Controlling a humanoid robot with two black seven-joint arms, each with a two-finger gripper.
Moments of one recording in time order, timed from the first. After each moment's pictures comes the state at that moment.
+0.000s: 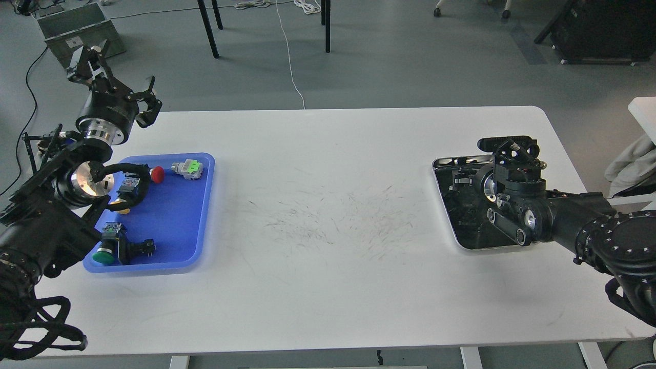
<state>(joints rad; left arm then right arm) -0.78 0.30 -0.95 -0.52 0.12 -0.30 -0.36 1.02 -0.11 -0.45 0.32 -0.97 0.05 -0.11</state>
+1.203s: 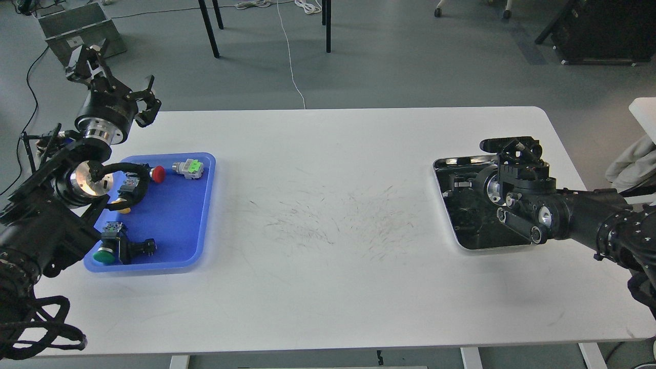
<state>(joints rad) -0.78 0.30 -0.95 -0.51 0.12 -0.30 -0.36 1.05 -0.21 -0.45 0.46 -0.97 0.07 -0.07</state>
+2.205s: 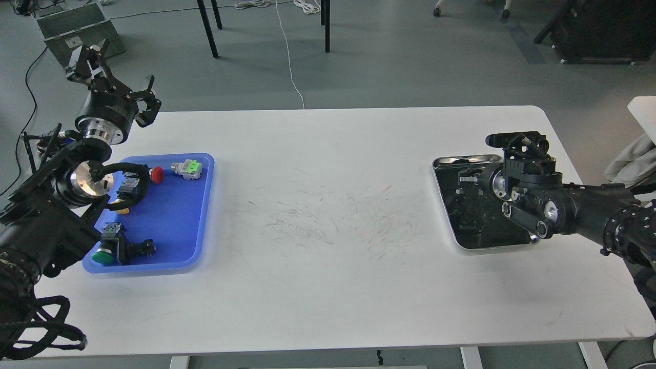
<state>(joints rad) -0.78 0.30 -0.95 -0.51 0.12 -0.30 -0.36 1.12 -0.22 -0.44 0.49 -0.96 0.06 -0.08</state>
